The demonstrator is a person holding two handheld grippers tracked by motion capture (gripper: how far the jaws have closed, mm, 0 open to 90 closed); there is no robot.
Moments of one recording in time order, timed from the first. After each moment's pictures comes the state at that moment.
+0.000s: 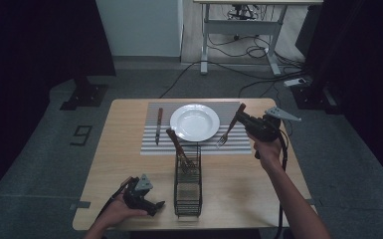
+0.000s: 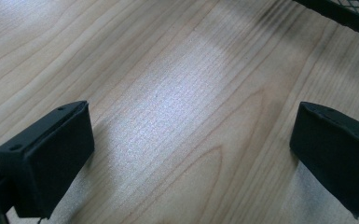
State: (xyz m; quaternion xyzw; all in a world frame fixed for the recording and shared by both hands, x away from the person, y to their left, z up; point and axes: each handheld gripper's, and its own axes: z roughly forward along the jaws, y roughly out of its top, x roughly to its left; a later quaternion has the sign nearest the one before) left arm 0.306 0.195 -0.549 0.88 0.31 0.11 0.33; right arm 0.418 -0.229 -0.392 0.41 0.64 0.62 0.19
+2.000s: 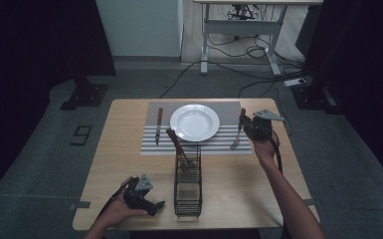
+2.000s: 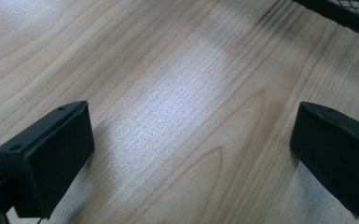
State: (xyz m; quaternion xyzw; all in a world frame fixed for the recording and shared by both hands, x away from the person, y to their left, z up) left arm 0.306 0.195 -0.549 0.88 0.31 0.11 0.33; right arm 0.465 -0.230 -0.447 0.46 0.68 0.49 0.30
